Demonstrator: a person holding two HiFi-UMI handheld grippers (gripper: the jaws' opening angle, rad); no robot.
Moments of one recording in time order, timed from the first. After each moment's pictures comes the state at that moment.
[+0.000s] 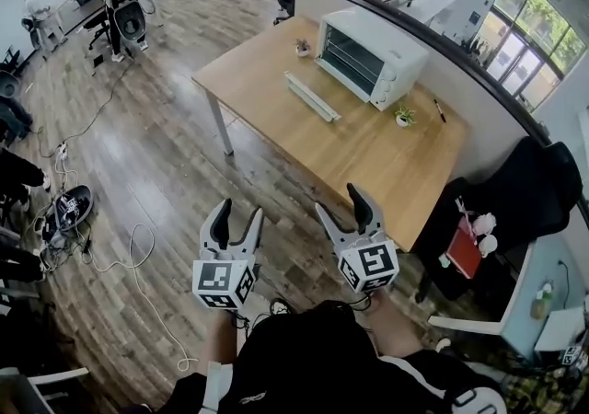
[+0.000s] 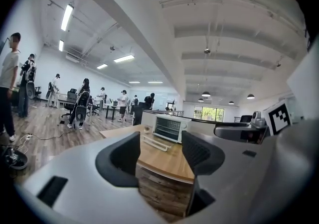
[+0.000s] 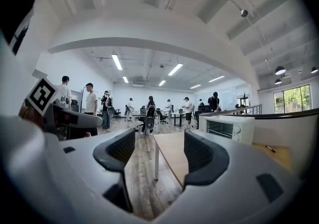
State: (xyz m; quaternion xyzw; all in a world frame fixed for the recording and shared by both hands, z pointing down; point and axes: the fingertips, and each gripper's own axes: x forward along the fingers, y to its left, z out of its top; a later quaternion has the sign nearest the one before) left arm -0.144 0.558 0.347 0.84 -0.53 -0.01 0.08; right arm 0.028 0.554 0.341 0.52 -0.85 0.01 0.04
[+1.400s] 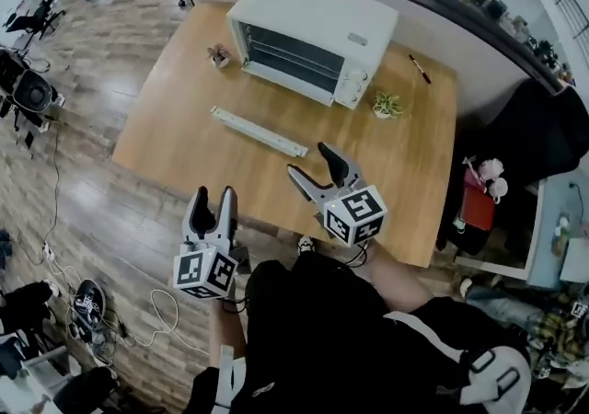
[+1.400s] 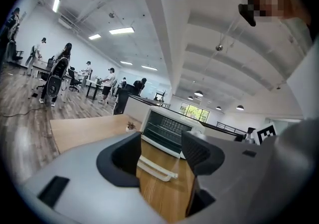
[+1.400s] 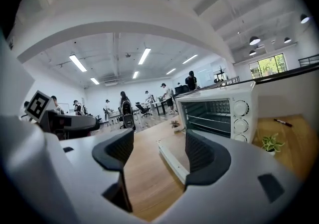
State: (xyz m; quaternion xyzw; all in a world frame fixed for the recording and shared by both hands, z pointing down) left arm -0.038 0.159 0.384 0.88 -0.44 -0.02 0.19; right arm 0.144 0.181 0.410 0.59 -0.79 0.16 0.02
